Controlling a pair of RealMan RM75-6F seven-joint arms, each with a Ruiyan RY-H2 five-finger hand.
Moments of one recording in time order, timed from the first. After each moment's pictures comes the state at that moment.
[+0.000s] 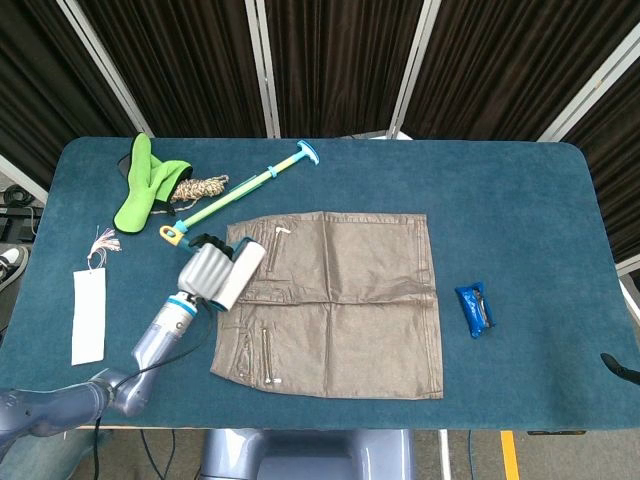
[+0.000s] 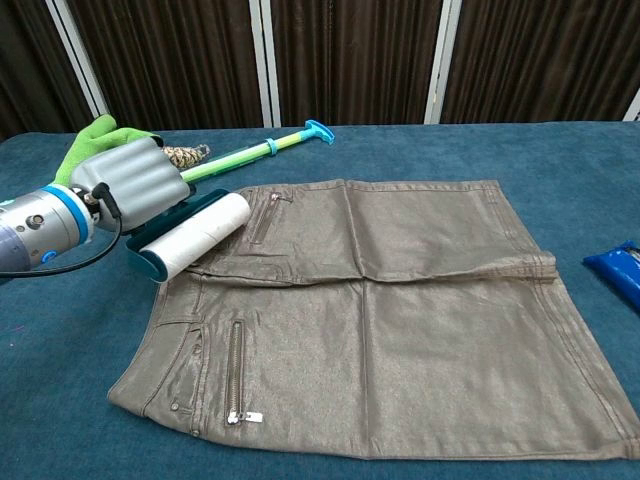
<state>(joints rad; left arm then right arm) -0.82 -1.69 0.01 -1.12 1.16 1.07 1.12 0.01 -0.96 0.12 -1.63 -1.40 1.54 -0.03</state>
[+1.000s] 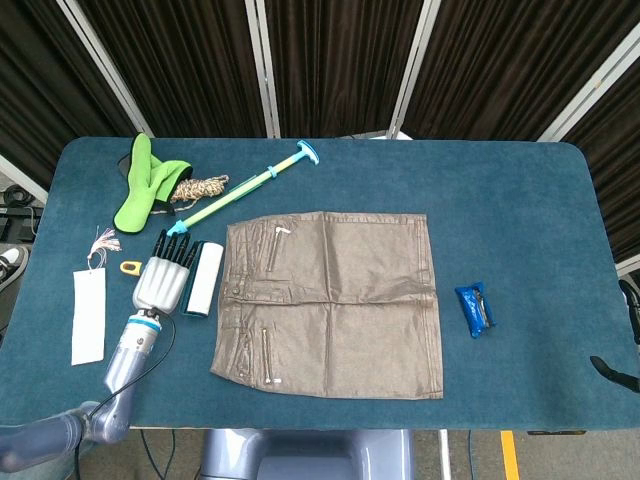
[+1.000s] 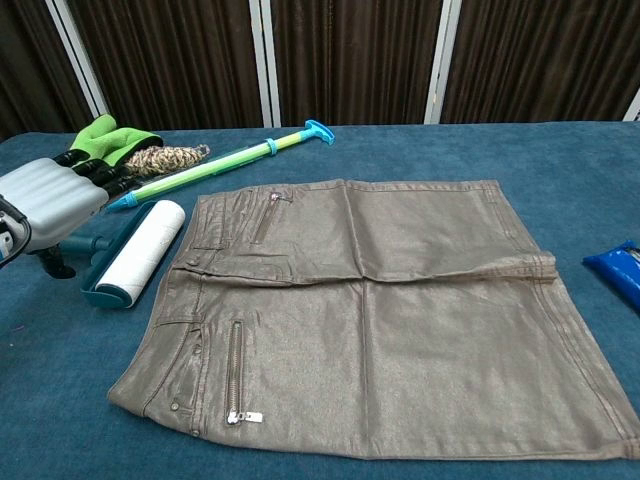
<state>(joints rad) -0.61 -1.64 -0.06 -1.27 1.10 1.18 0.90 0.01 -0.96 0.10 -1.66 -1.46 1.56 -0.05</state>
